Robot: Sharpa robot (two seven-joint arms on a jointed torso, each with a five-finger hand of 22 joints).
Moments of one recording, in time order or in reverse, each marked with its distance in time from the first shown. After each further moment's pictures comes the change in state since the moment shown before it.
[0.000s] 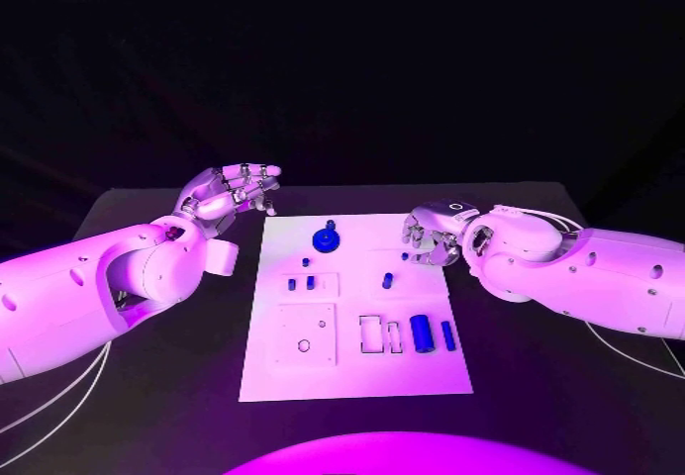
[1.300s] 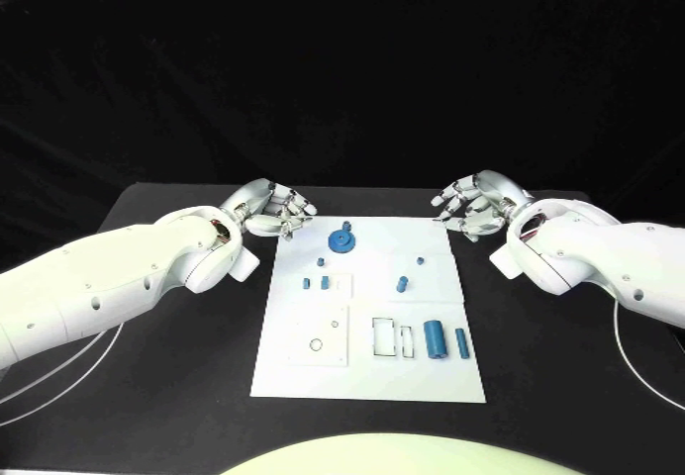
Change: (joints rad) left arm 0.001 0.086 -0.001 -0.132 -0.615 -0.028 -0.265; left_hand -0.016 -0.008 0.048 0.023 0.000 0.041 -0.020 -0.015 0.005 0.023 -0.030 0.055 0.063 0.080 -0.023 0.049 0.054 0.001 0.030 -0.023 0.054 0.027; right arm 0.057 -0.066 0.002 -0.007 0.738 -0.221 0.172; right_hand 0.115 0.073 -0.062 0.041 0.044 -0.106 0.006 0.061 0.027 -0.095 0.001 0.205 0.158 0.000 -0.007 0.020 0.038 0.000 -0.003 0.007 0.002 -0.034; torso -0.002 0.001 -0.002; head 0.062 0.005
